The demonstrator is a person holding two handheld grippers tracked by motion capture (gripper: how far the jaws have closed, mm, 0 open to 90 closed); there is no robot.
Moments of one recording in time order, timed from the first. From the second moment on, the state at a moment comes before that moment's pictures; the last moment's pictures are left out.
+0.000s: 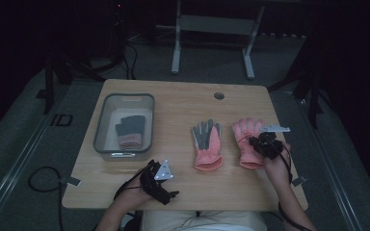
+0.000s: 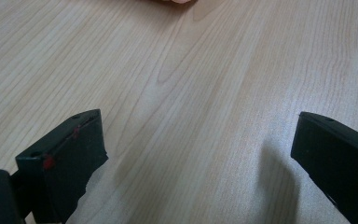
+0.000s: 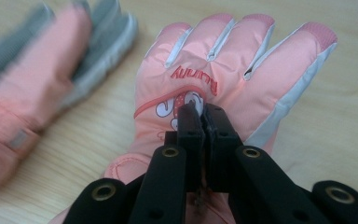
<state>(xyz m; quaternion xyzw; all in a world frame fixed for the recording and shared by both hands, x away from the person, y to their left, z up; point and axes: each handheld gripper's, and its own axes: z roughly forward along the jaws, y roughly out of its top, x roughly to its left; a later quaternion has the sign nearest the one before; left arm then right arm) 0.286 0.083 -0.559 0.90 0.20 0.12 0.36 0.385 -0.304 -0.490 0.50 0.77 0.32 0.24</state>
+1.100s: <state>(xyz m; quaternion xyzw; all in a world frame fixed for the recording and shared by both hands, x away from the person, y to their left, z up) 0.285 0.082 -0.559 0.90 0.20 0.13 0.36 0.373 -0.186 -0.412 0.46 0.76 0.38 0.24</state>
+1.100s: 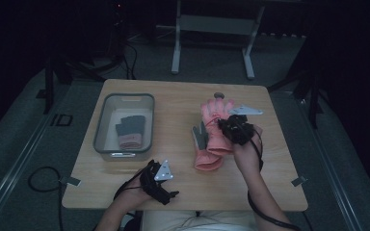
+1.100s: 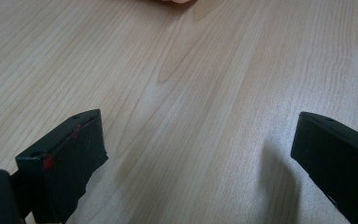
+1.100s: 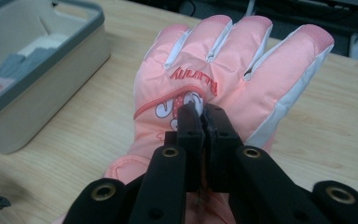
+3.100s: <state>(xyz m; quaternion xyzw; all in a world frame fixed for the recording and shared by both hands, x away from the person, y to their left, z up) 0.352 0.039 -0.472 0.84 0.29 0.15 0.43 0.407 -0.179 -0.471 0.41 0.81 0.35 0.20</state>
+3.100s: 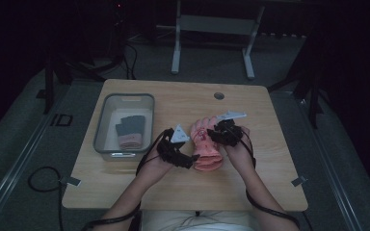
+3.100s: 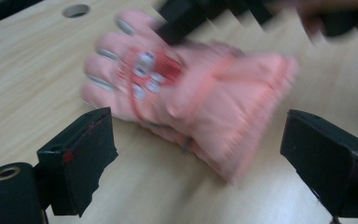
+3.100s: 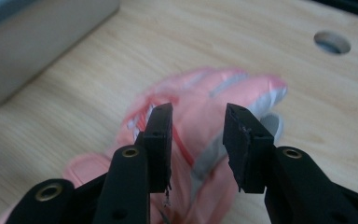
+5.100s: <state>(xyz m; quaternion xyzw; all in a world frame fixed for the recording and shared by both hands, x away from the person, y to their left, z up) 0.443 0.014 -0.528 0.80 0.41 -0.10 0.42 0.415 -0.218 -0.513 0.47 0.79 0.39 0.07</state>
